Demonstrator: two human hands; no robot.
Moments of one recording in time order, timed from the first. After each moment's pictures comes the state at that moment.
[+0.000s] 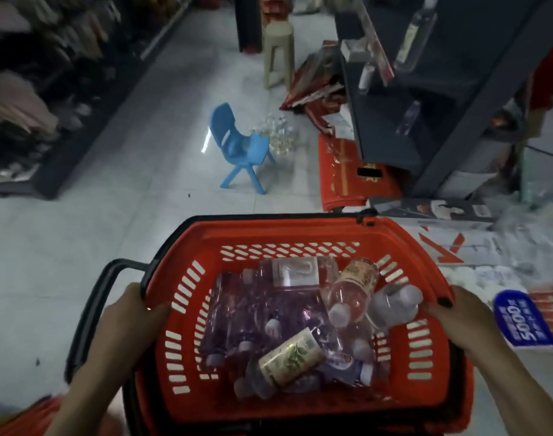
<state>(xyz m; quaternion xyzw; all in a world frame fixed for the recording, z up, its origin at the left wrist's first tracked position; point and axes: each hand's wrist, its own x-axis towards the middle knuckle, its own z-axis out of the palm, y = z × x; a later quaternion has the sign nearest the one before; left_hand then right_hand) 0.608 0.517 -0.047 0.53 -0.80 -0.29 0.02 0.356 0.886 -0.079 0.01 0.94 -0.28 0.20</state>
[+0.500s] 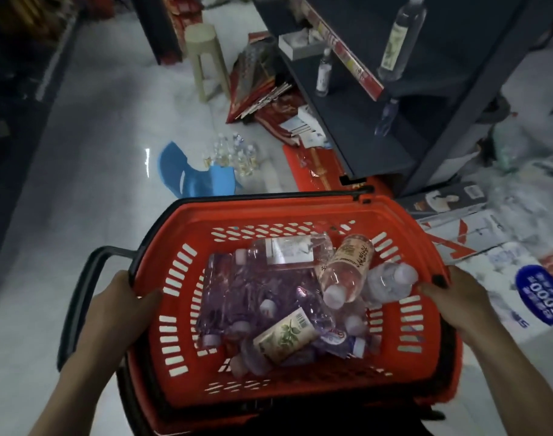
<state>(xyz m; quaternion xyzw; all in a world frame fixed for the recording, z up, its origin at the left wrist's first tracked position) 0.335 0.220 -0.042 0.41 -0.88 -0.25 -0.04 0.206 0.644 -0.077 0.15 0.92 -0.34 0.16</state>
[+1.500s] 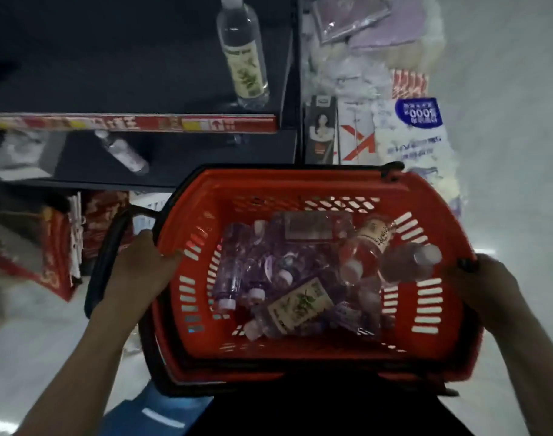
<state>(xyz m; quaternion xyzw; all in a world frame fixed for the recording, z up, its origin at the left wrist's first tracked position) -0.376 0.128 -0.049 -0.17 -0.95 -0.16 -0.22 -0.002 0.370 -0.097 0.68 0.61 -0.39 -0.01</state>
